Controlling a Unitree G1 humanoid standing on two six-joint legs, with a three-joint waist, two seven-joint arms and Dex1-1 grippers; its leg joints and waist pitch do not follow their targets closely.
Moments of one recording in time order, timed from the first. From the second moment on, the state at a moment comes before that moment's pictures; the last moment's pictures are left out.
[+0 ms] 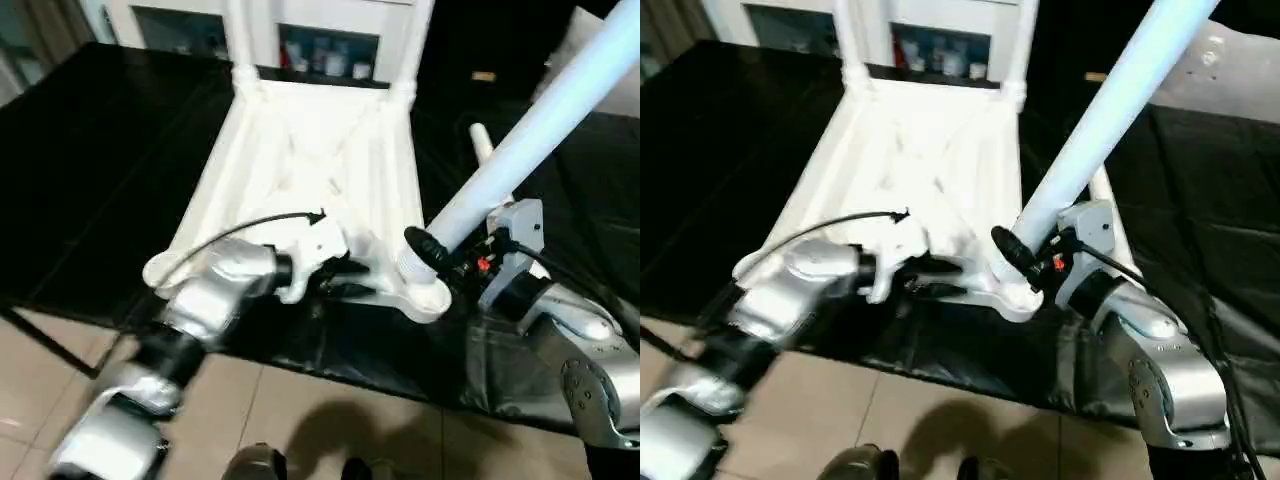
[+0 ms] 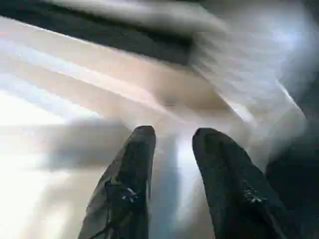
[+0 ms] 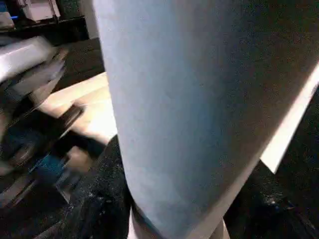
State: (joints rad) left arm -0.71 0.17 -0.28 0.58 -0.16 0.15 -0.82; right arm -0.16 -0.37 -0.05 -0.27 0.42 0.49 0.52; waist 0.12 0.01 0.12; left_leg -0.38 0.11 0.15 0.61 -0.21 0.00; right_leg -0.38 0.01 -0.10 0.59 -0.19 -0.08
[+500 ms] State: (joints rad) left arm -0.82 0.27 -0.28 0.64 -0.18 0.14 -1.05; right arm -0.16 -0.38 -0.06 -0.26 0.40 0.47 0.50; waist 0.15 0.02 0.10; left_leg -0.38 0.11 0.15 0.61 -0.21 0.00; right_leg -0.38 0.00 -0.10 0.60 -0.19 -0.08
